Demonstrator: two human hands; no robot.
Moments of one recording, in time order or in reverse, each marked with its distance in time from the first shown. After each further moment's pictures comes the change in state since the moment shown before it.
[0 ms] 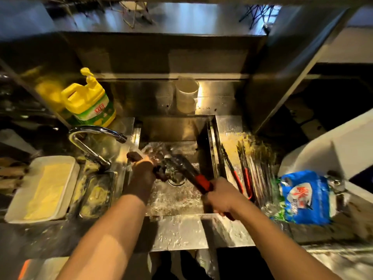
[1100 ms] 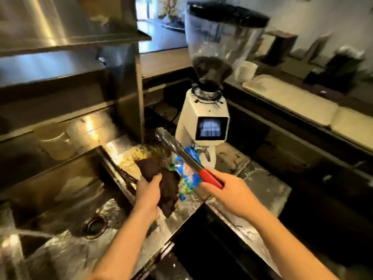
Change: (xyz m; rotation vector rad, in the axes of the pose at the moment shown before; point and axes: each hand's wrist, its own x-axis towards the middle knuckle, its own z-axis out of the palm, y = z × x) left_hand -0.182 -0.086 0.176 0.324 -0.595 0.221; right_hand -0.204 0.164 -0.051 0.147 0.863 -0.027
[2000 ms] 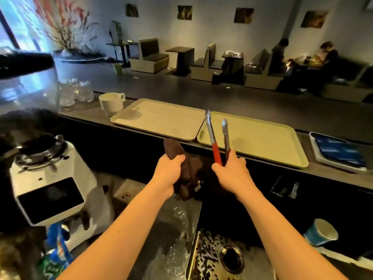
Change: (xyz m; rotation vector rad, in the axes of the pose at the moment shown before) left_hand -0.113 -0.009 0.444 0.381 -0.675 0.085; right_hand -0.023 0.218 -0.290 0.136 0.610 0.676
